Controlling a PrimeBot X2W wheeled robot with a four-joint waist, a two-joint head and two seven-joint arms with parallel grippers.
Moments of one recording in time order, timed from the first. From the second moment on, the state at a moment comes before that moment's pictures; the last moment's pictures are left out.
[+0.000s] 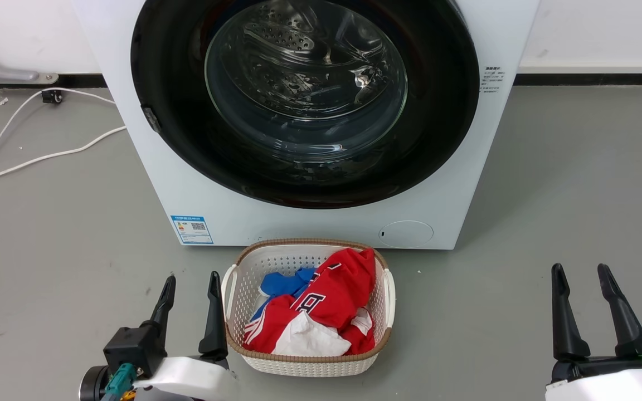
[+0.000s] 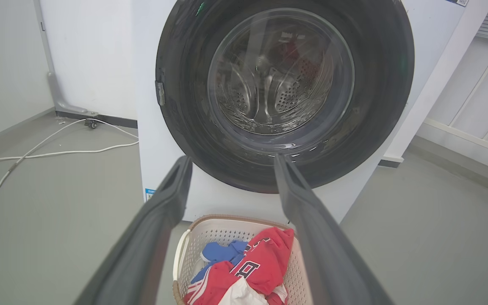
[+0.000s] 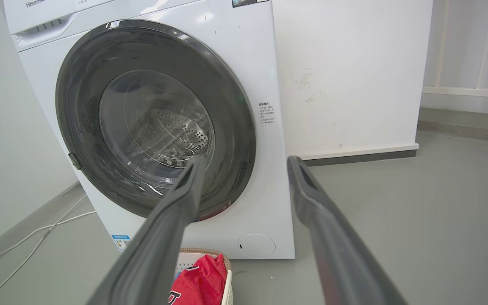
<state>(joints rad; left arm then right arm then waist) 0.02 0.07 -0.13 0.06 -0.28 0.06 -0.20 0.12 -0.05 -0.06 -0.10 0.22 0.13 -0.20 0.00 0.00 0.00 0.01</state>
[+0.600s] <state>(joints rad) 0.04 0.06 -0.13 0.07 -0.16 0.05 -0.24 0.15 -0.05 -0.06 -0.13 0.10 0.13 -0.24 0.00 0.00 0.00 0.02</state>
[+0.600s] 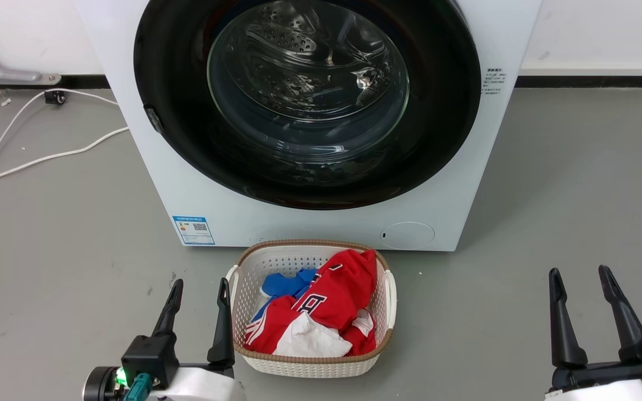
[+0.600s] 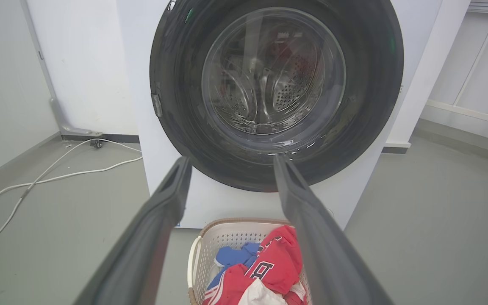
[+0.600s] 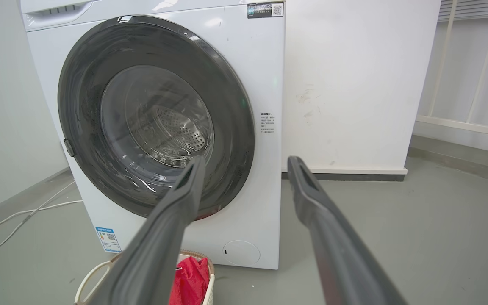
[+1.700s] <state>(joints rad) 0.05 0.05 -0.11 0.09 -0.09 0.06 -0.26 0.16 -0.05 -0.07 -0.10 0.12 0.13 -0.26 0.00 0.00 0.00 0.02</state>
